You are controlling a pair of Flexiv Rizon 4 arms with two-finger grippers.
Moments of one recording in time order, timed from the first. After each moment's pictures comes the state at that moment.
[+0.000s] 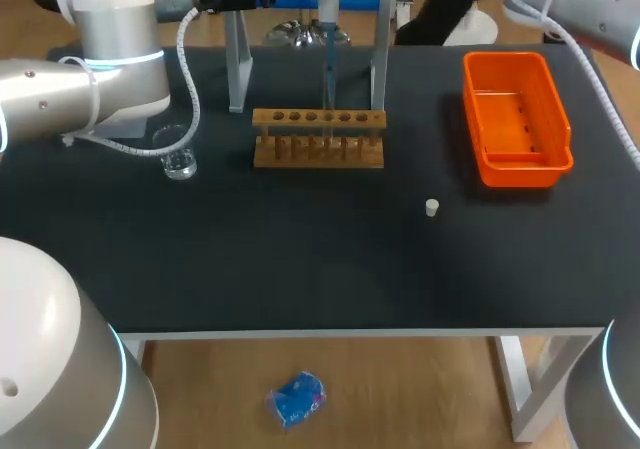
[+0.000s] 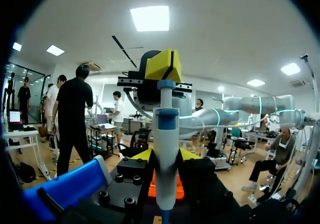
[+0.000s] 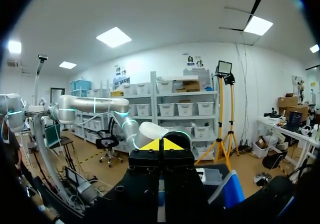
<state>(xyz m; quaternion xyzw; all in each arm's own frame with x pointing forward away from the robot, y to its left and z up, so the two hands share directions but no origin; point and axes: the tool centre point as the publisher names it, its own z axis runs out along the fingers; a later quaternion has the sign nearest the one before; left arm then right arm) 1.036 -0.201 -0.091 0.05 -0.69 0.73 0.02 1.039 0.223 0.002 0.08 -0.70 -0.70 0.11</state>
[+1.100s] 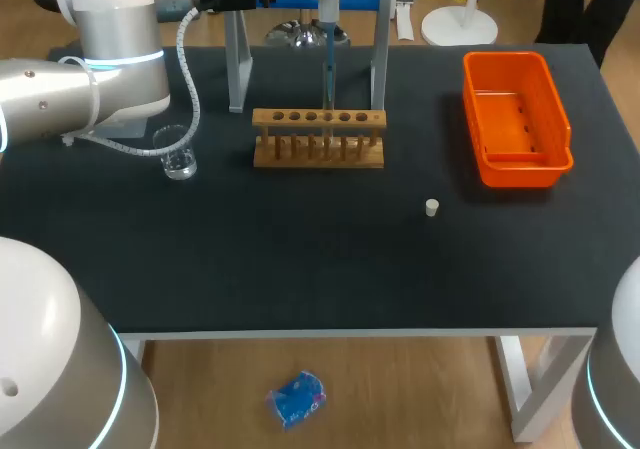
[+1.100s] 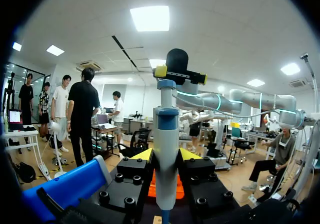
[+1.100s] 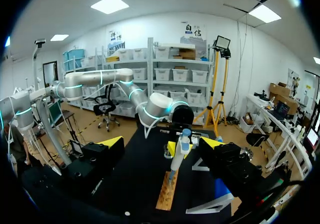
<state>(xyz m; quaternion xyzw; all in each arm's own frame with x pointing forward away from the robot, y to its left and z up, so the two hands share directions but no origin) 1.036 -0.201 -0.091 0.05 -0.69 0.73 0.02 1.008 0.100 0.028 0.08 -0.82 -0.56 0.05</state>
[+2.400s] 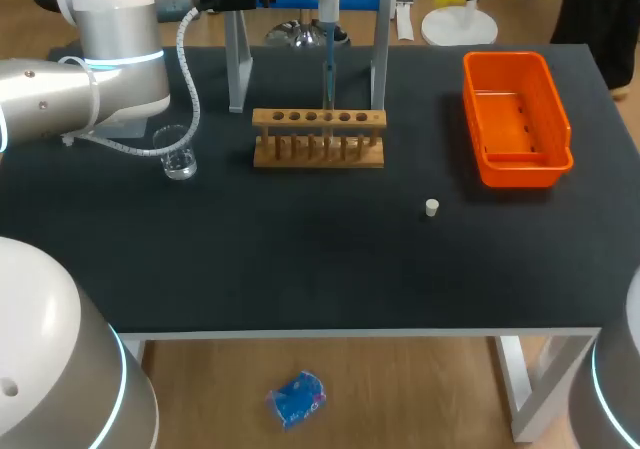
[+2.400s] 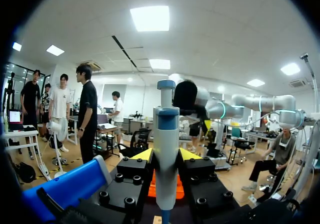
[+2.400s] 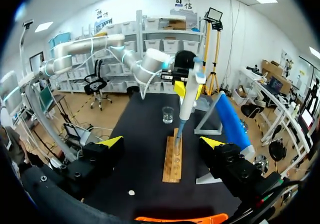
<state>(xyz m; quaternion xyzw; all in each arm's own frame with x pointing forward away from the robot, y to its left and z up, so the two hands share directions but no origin) 1.036 -0.201 -0.091 0.05 -0.69 0.73 0.02 0.987 0.069 -0.095 0.04 -0.88 -0.47 0.03</state>
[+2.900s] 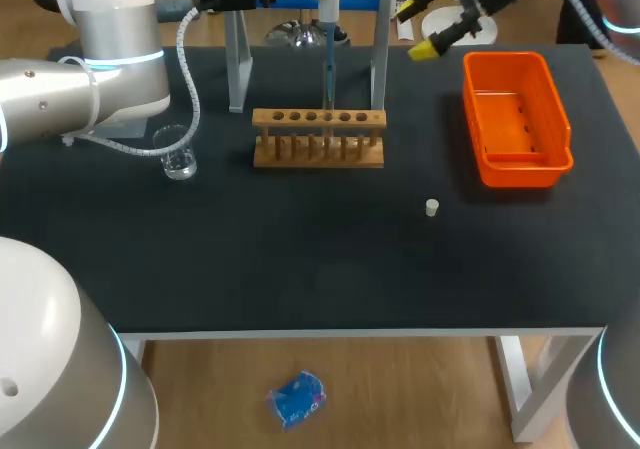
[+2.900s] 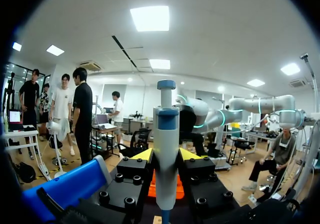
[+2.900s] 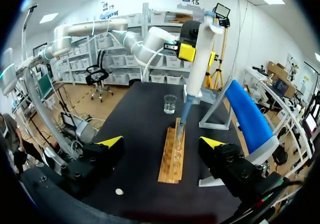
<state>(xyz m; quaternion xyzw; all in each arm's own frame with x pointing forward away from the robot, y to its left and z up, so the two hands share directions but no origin) 1.036 -0.201 -0.091 0.05 -0.69 0.73 0.02 0.992 0.094 -0.179 0.07 -0.89 -0.46 0.02</state>
